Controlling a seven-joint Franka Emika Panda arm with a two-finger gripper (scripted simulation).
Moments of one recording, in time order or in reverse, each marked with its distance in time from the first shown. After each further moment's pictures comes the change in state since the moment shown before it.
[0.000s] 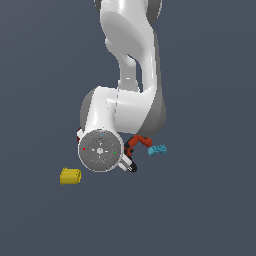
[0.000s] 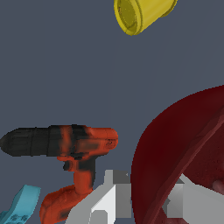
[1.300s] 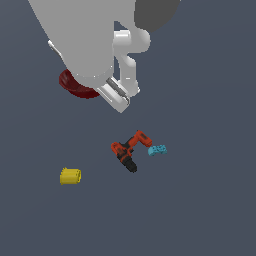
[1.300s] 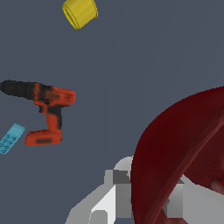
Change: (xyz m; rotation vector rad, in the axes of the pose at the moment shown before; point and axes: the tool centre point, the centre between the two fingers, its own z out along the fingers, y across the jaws) arm -0.106 0.131 -0.129 0.001 0.002 0.001
